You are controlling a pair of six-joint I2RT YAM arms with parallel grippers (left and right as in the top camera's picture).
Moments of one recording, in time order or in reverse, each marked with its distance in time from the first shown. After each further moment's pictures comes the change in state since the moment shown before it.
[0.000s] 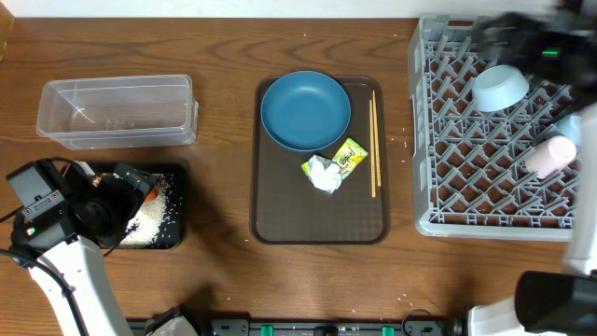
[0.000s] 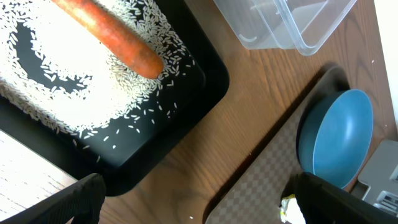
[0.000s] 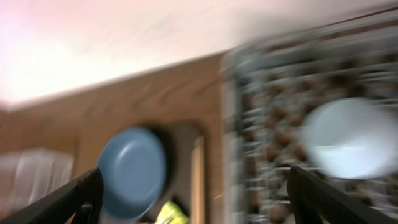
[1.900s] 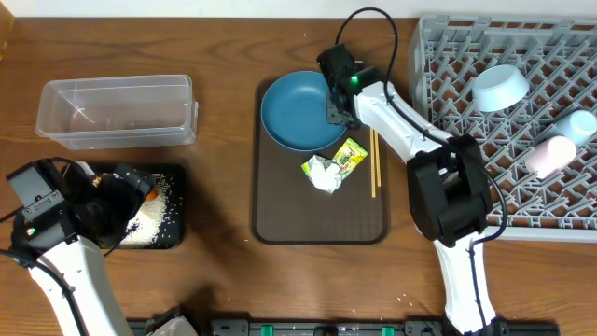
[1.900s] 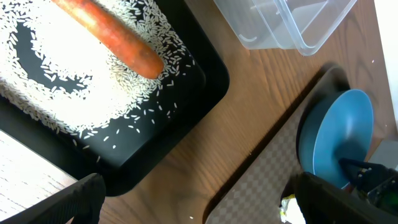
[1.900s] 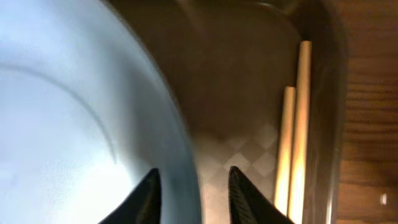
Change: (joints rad) left arm 0.000 0.000 0.000 0.000 0.000 0.000; right arm 0.586 0.637 0.000 0.143 0.626 0.196
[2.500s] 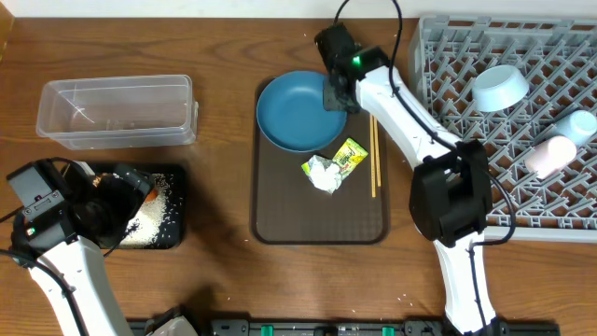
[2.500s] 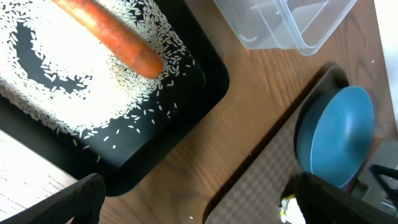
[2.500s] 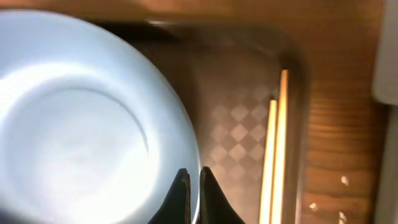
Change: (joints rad) left arm 0.000 0.000 0.000 0.000 0.000 0.000; right arm -0.005 0.000 0.244 -0.219 -0.037 0.011
